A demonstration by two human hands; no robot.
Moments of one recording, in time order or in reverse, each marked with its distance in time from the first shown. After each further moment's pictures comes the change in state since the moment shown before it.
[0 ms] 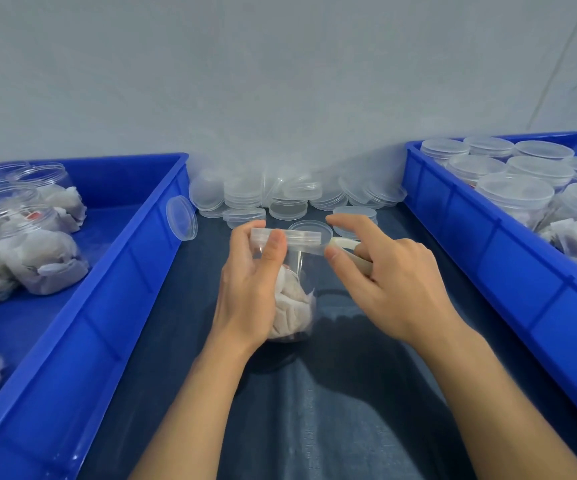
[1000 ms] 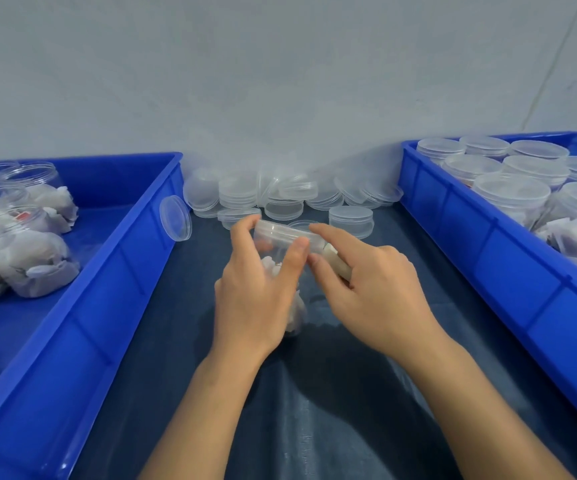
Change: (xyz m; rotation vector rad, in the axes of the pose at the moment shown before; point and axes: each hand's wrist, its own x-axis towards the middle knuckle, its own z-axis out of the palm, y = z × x) left_hand -0.007 0.005 0.011 0.317 0.029 0.066; right_hand -0.003 -0.010 0.015 0.083 -0.010 0.040
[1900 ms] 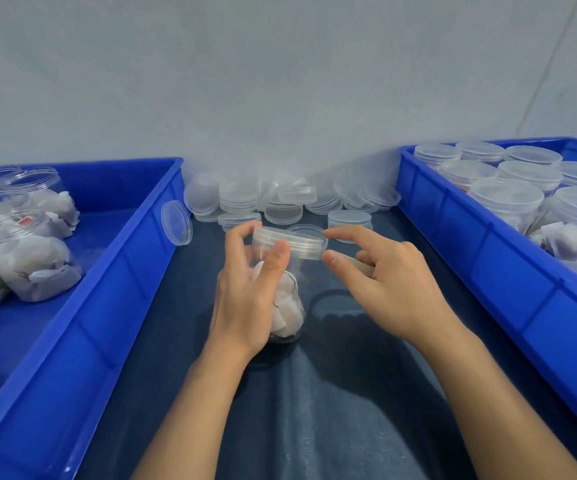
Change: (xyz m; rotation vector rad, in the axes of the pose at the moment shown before) left_hand 0.006 -0.013 -0.007 -0.316 -0.053 0.009; right_hand 0.007 0.022 -0.015 0.134 -0.043 0.055
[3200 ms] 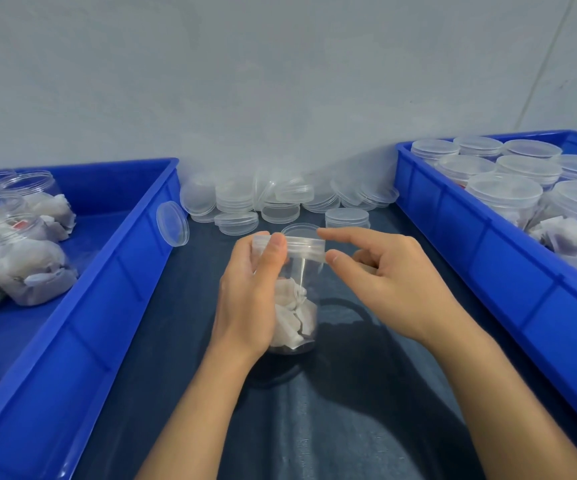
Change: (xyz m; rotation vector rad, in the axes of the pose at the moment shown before) left_hand -0.004 0.015 0.012 -0.109 0.036 -0.166; right_hand -0.002 -0.003 -0.010 0.177 -0.056 0.024
